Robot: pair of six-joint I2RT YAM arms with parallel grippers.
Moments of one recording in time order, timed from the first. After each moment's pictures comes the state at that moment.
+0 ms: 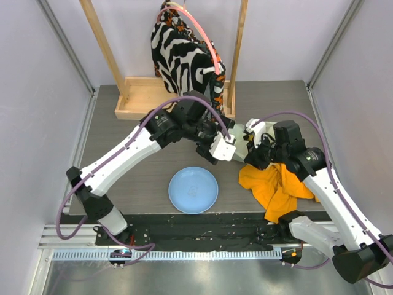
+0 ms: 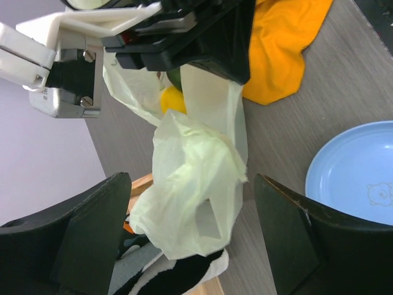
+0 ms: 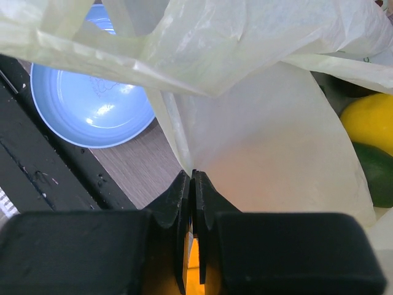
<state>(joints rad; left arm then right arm) -0.90 1.60 1.81 -0.92 0.51 1.23 0.38 0.96 1.01 -0.79 -0.41 -0.27</state>
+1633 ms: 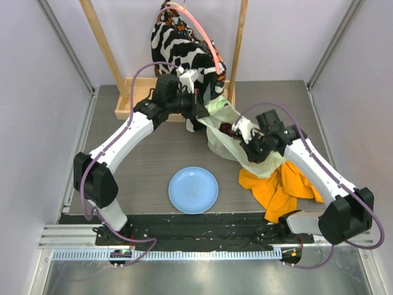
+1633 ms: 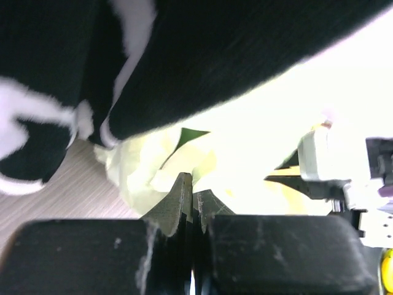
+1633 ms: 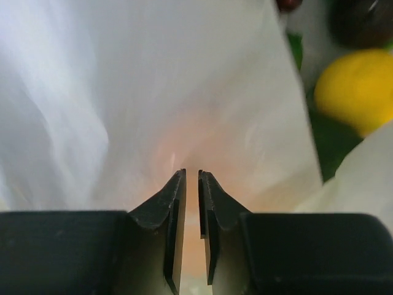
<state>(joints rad) -0.53 1.71 1.63 -0.38 0.47 -0.40 0.37 1.32 1.18 -0.90 -0.27 -0.45</state>
